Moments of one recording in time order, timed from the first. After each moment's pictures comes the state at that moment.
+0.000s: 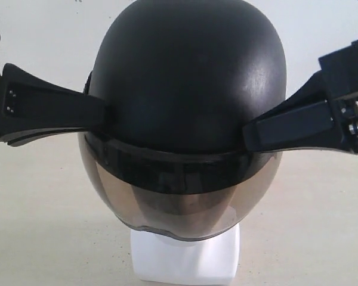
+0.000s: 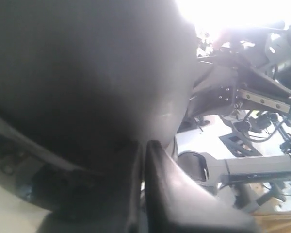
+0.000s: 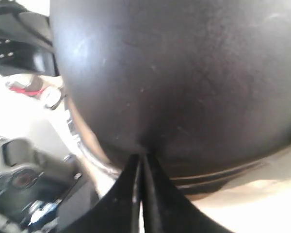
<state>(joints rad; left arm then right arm) 0.03 1.20 -0.83 1.69 -1.25 -2.10 0.29 1.01 -0.93 0.95 0.99 -0.52</state>
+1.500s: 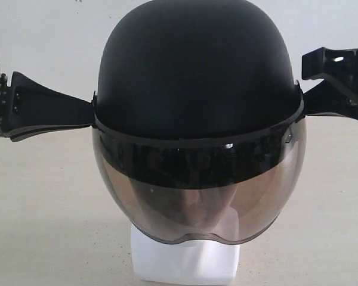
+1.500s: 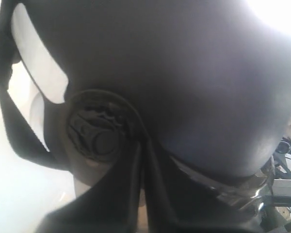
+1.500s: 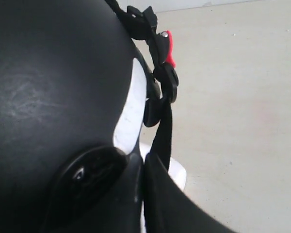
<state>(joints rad) 0.10 1.30 -0.86 1.75 -1.20 -2.10 0.28 1.06 -0.93 0.50 0.64 -0.11</state>
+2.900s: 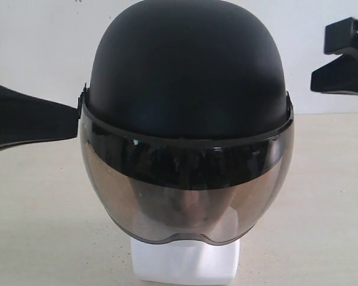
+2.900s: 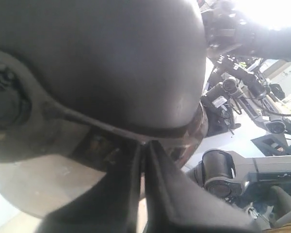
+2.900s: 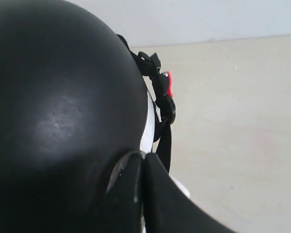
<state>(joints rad) 0.08 1.07 -0.77 1.76 -1.22 -2.10 0.28 0.95 -0.93 0.47 0.61 -0.10</state>
